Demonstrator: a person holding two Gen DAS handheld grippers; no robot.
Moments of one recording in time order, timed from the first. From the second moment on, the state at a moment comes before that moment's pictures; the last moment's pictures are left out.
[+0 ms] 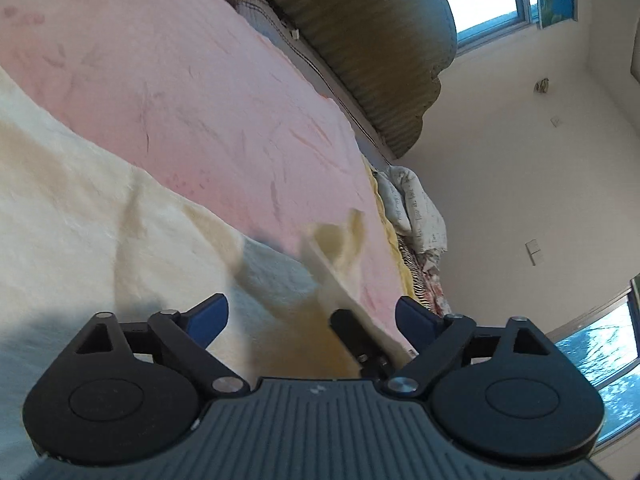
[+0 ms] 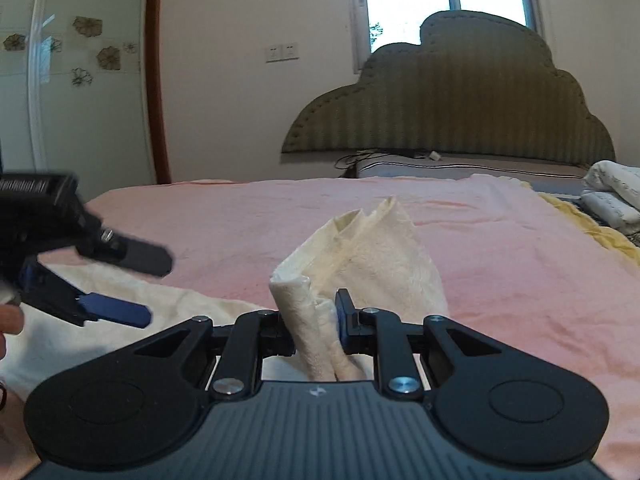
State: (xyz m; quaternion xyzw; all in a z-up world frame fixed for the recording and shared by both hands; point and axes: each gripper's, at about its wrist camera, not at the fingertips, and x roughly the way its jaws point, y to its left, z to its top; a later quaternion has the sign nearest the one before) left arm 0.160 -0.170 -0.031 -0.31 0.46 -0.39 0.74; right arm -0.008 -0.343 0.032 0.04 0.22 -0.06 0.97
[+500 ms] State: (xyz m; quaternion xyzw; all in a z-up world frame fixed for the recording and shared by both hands) left arm 0.194 -0.140 -0.041 -0.24 0.49 -0.31 0.78; right arm 0.004 -0.249 0.032 -0.03 0.25 0.07 0.97
